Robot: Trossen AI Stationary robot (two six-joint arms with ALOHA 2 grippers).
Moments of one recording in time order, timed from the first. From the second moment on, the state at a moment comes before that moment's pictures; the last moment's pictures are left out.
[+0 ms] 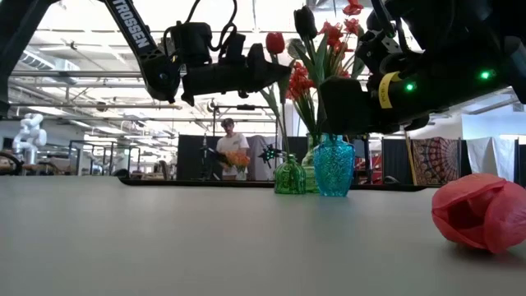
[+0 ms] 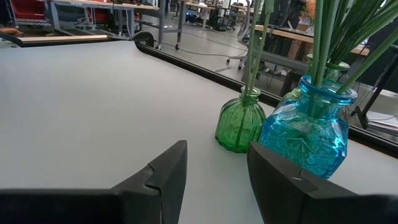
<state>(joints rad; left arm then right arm) 0.40 1.85 0.87 1.24 0.19 0.03 0.42 1.80 0.72 0.31 1.30 0.67</state>
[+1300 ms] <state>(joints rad) 0.39 1.63 0.87 0.53 0.11 0.13 0.42 1.80 0.72 0.32 1.27 0.67</state>
